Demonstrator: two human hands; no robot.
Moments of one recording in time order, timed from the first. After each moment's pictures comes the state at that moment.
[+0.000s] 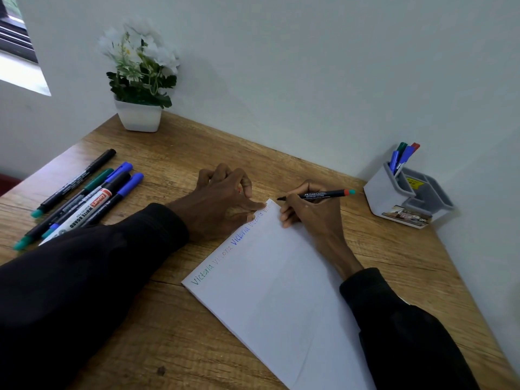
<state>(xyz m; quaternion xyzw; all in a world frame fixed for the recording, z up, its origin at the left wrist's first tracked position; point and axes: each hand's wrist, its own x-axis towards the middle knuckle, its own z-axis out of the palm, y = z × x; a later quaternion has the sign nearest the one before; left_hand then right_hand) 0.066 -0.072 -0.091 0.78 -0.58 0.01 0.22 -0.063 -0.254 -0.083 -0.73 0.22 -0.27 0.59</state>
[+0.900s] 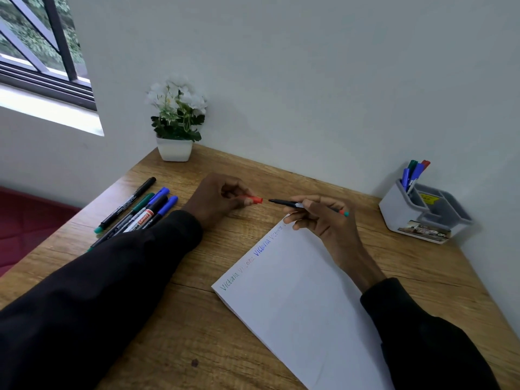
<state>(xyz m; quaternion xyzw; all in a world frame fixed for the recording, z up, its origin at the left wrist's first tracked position) 0.086 -0.054 -0.071 0.75 -0.40 -0.09 0.52 -0.073 -0.248 -0.061 -0.67 0.05 -0.21 0.71</state>
